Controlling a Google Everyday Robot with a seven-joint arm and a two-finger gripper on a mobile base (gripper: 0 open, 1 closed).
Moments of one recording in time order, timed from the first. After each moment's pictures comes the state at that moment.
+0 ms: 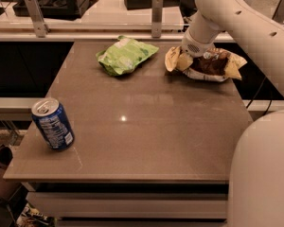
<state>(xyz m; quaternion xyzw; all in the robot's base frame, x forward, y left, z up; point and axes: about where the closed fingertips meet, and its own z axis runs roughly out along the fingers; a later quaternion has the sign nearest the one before) 0.733 -0.148 0.841 -0.52 0.82 -0.02 0.22</state>
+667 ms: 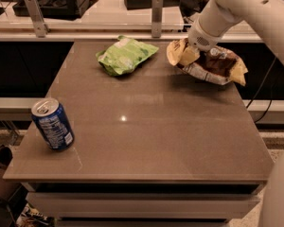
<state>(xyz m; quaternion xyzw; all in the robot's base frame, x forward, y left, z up) 0.705 -0.150 0.884 -0.54 0.80 -0.01 0.26</state>
